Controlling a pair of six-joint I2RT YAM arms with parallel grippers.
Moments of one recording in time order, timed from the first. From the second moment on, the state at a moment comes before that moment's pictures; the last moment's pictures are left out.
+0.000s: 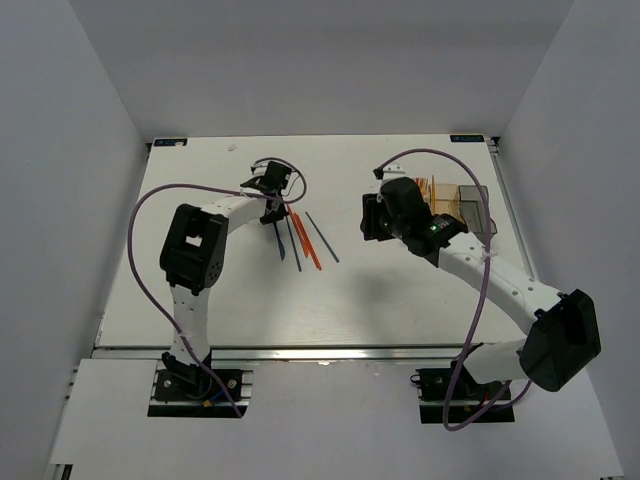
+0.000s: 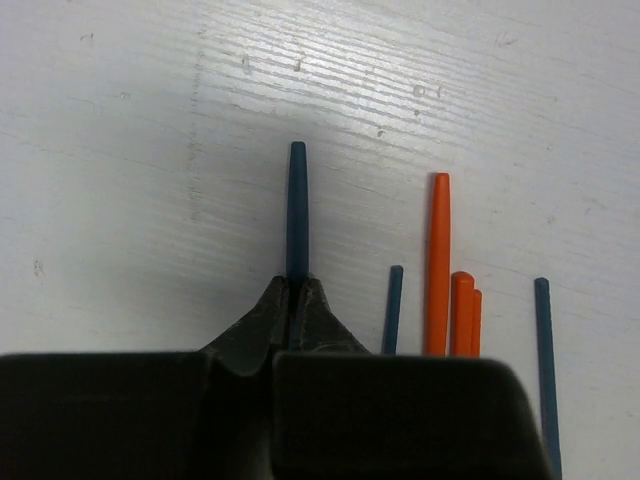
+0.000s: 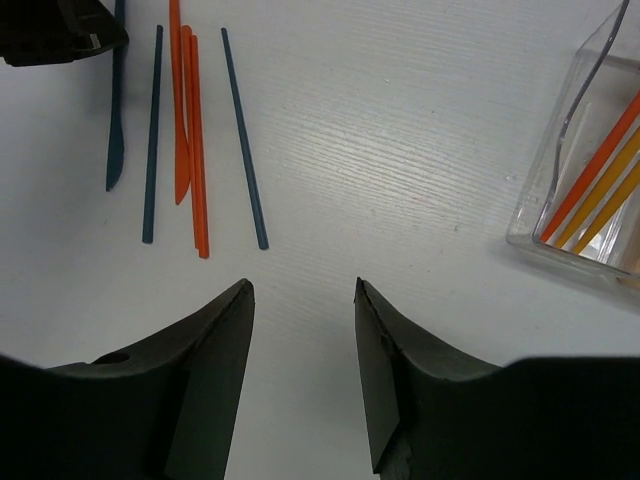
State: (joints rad) left arm -0.40 2.11 1.49 -0.43 -0.35 -0.58; right arm 0.65 1.35 1.09 -0.40 0.15 0.30
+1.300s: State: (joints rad) left arm -0.59 1.33 0.78 0.11 0.17 -0.64; right arm 0.74 1.48 1.01 0.10 -0.07 0.70
